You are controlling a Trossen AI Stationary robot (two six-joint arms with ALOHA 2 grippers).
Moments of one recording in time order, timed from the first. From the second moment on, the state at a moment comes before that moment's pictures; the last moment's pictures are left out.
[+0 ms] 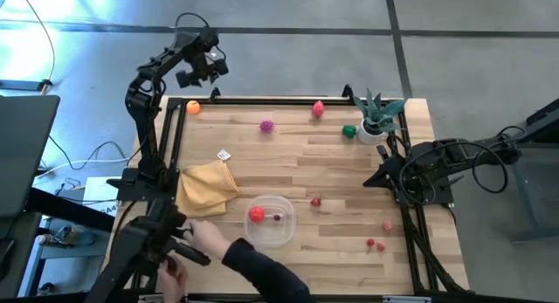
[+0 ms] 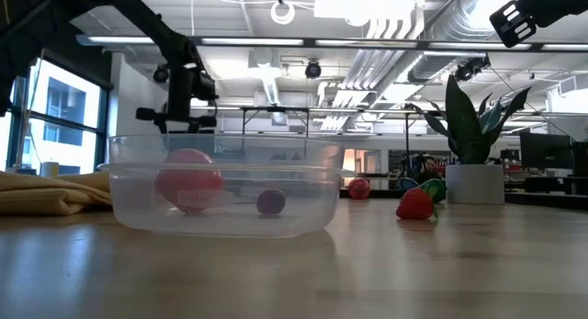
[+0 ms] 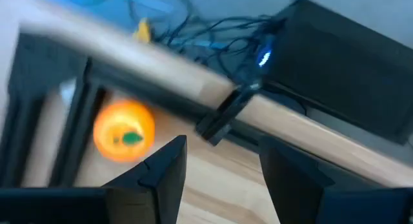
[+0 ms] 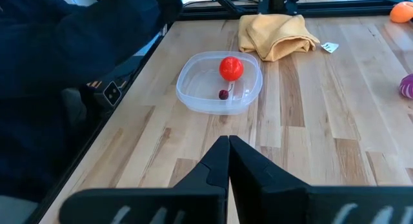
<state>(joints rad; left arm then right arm) 1.30 2.03 1.81 -1.24 -0.11 -0.79 0.24 0.43 0.61 -0.61 -0.04 0.11</state>
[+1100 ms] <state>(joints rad) 1.20 2.20 1.90 -1.57 -0.44 -1.11 0.24 0.43 0.61 -0.61 -0.04 0.11</state>
